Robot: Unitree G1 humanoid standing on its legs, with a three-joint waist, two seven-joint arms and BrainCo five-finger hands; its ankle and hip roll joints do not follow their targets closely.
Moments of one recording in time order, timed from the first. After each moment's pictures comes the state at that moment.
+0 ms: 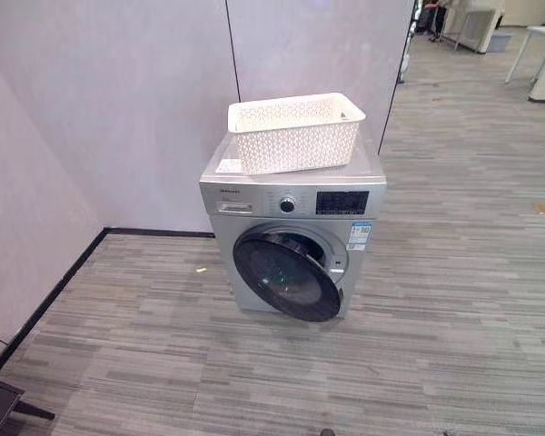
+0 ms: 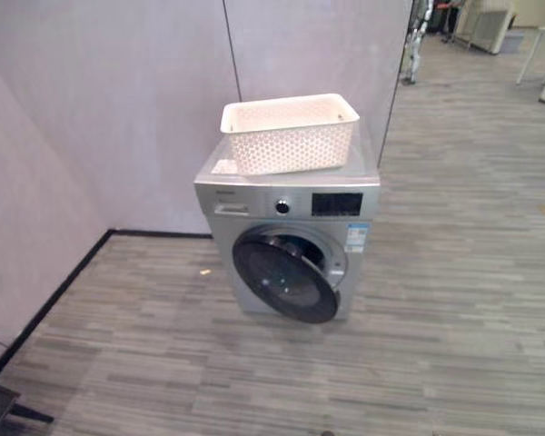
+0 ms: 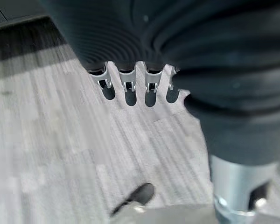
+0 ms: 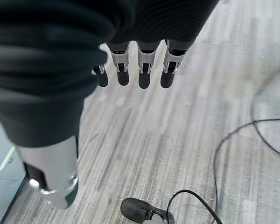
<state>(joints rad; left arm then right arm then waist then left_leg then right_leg) 0.04 0.22 -0.27 1.34 0.21 -0.05 0.15 0.03 -0.38 0.13 1.36 -0.04 -0.06 -0.17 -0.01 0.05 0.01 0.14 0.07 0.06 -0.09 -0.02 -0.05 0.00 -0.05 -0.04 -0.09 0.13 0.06</state>
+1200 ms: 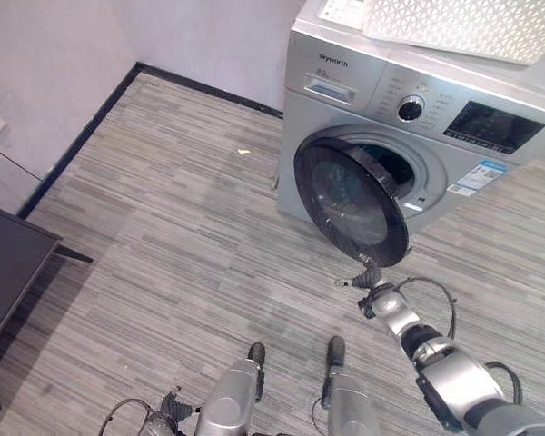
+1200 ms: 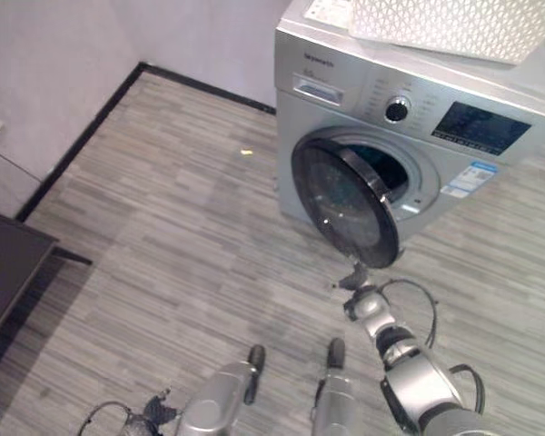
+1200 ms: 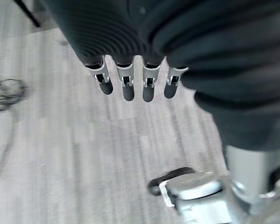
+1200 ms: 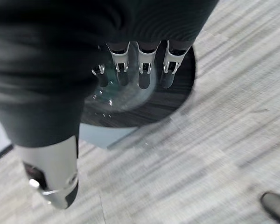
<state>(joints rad) -0.09 0.23 -0.25 1.29 0.11 -0.09 0.20 -0.66 -0.36 0.41 1.14 -0.04 -0.06 -0.24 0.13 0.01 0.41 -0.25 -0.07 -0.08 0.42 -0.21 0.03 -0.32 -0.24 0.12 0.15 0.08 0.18</state>
